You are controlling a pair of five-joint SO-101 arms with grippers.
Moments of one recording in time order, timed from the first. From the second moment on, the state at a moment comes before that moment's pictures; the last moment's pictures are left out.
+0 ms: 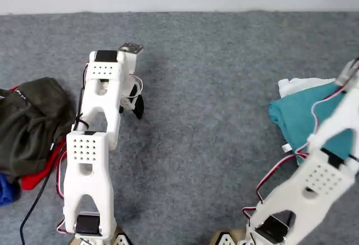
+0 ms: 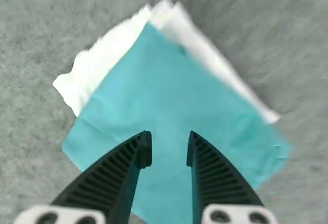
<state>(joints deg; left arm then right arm) -1.8 53.1 -46.7 99.3 -7.9 33.9 32.4 -62.2 100.5 1.5</state>
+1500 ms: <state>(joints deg) -50.8 37.8 -31.6 73.6 -7.4 28.5 -35.9 15.0 97.2 16.8</state>
